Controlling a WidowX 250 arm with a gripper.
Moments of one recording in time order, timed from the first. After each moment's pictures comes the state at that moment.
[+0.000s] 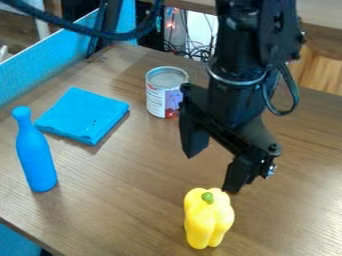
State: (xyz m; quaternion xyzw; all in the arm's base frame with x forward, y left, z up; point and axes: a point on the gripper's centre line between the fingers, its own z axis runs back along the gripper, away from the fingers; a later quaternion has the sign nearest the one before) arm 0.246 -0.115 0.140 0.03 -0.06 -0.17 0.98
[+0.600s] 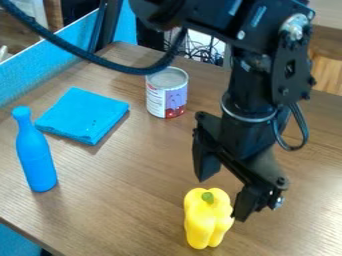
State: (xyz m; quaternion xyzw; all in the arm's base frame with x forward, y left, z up) arm 0.245 -0.129 0.115 0.03 -0.05 -0.20 0.98
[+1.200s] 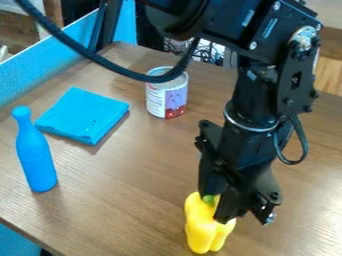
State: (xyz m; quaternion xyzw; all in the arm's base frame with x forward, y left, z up) arm 0.237 -0.129 0.105 0.04 0.00 -0.26 0.96
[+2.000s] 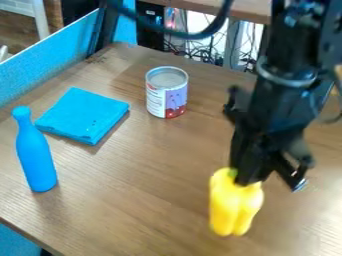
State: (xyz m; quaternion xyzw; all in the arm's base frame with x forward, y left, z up) arm 0.257 -0.144 0.141 0.03 -0.01 -0.29 0.96
